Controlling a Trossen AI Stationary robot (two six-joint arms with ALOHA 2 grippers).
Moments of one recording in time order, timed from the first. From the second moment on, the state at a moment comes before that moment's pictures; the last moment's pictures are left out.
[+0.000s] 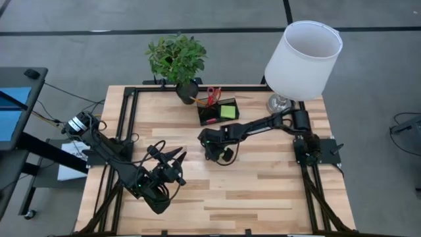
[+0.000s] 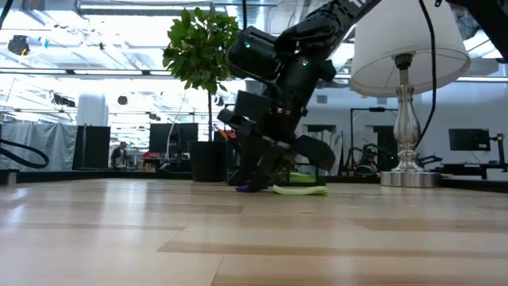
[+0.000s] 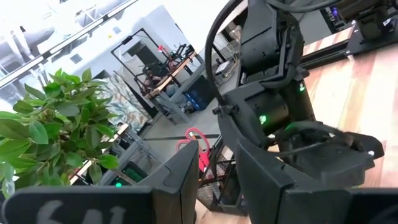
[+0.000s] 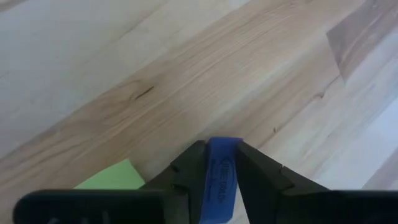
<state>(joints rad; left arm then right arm) -0.72 1.55 1.10 -0.54 -1.53 -0.35 -0.02 2.13 1.36 -0.40 -0.02 -1.10</state>
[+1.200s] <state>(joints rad) -0.72 1.55 1.10 -0.53 -1.50 -0.35 -0.02 2.15 1.49 -0.53 0.07 -1.01</state>
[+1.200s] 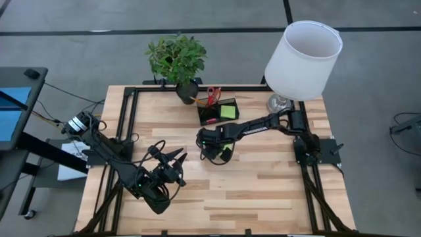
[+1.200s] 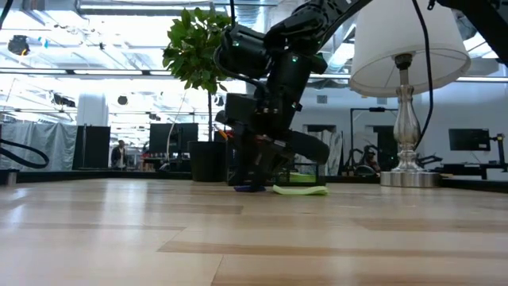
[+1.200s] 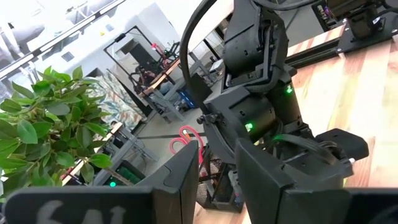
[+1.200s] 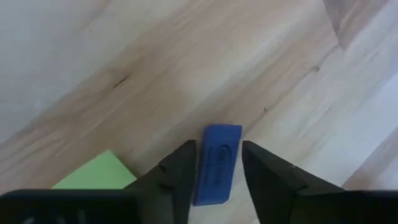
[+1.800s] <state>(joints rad) -0.72 1.55 1.10 -0.53 -1.50 -0.35 -0.07 2.20 1.50 -0.55 -0.09 -0.94</state>
